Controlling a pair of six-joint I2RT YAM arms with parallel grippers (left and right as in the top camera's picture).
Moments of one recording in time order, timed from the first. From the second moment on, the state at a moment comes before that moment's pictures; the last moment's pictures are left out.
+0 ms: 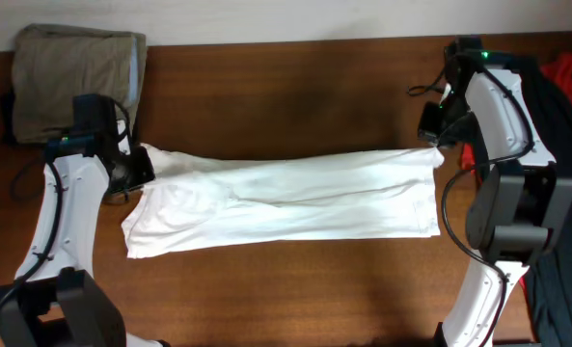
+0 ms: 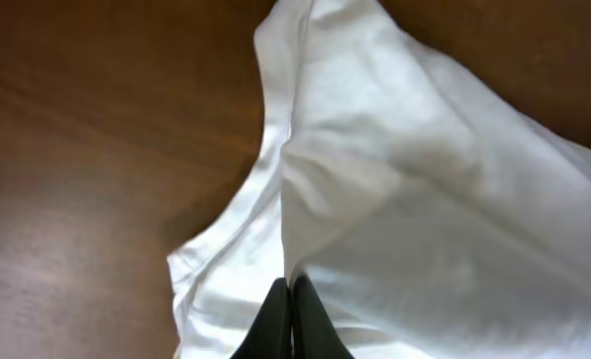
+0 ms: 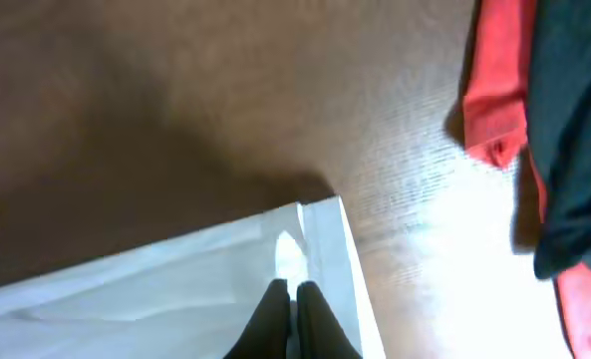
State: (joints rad) left arm 0.15 1.66 1.32 -0.96 -0.03 -0.17; right arm -0.10 2.17 1.91 -1.32 0.01 0.28
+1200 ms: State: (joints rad) left arm 0.00 1.85 1.30 -0.95 0.12 -0.23; right arm 0.09 2.14 1.49 -1.19 -0.10 0.20
